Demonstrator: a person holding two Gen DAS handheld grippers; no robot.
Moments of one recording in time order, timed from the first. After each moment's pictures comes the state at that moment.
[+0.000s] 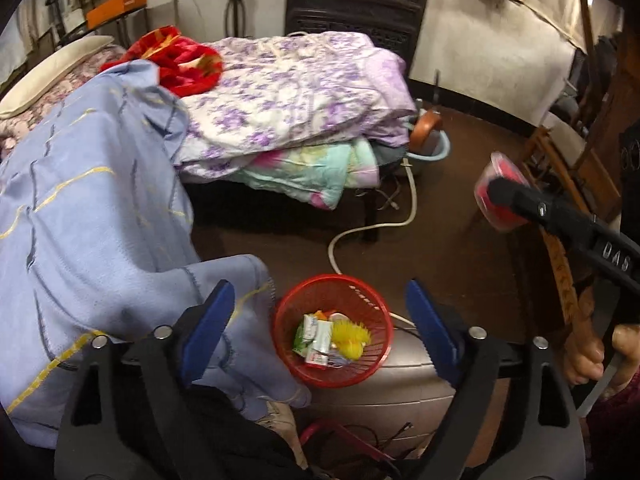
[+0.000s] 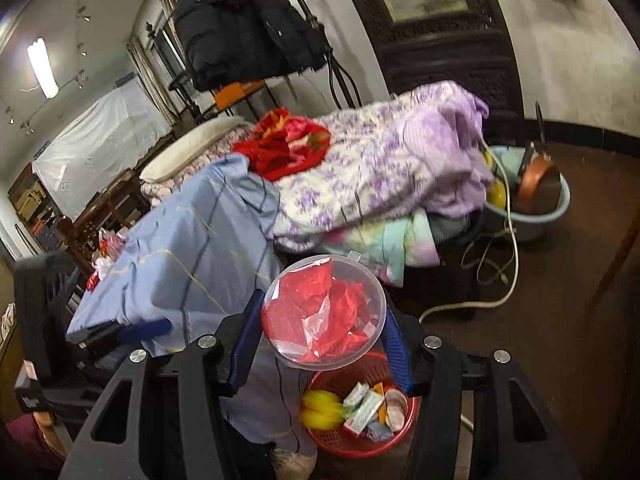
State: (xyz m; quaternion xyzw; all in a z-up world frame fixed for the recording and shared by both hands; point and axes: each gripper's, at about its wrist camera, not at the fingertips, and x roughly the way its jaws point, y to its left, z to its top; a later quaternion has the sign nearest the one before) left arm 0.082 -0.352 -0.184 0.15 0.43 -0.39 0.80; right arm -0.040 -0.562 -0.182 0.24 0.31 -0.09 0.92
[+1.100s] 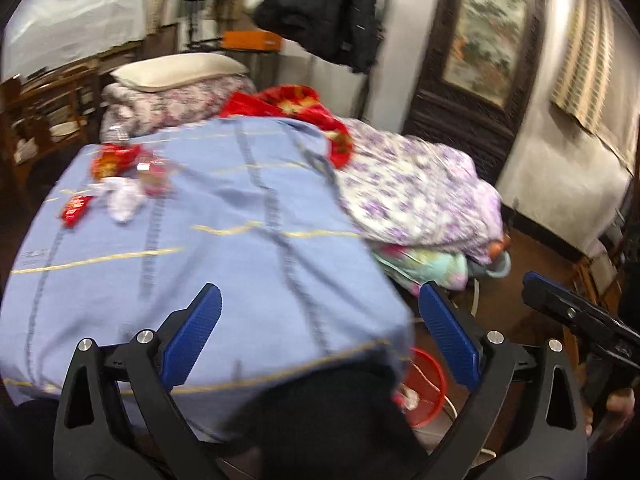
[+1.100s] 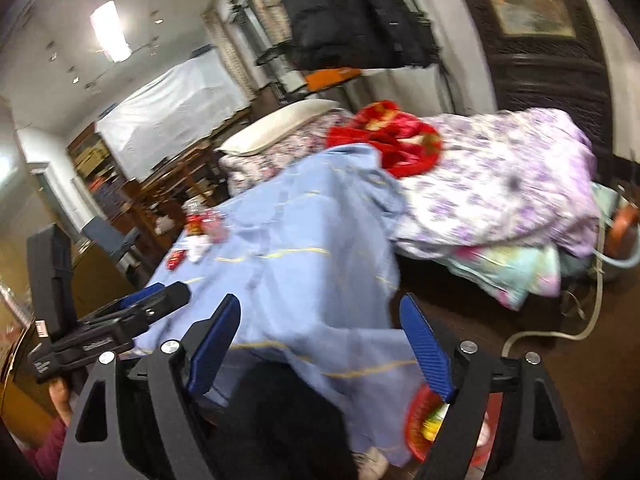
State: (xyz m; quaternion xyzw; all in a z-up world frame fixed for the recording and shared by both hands) left arm 0.133 -0.156 -0.091 0.00 0.34 -0.25 0.90; right arm 0.039 -0.416 -0.111 0.19 0.30 0.06 0.93
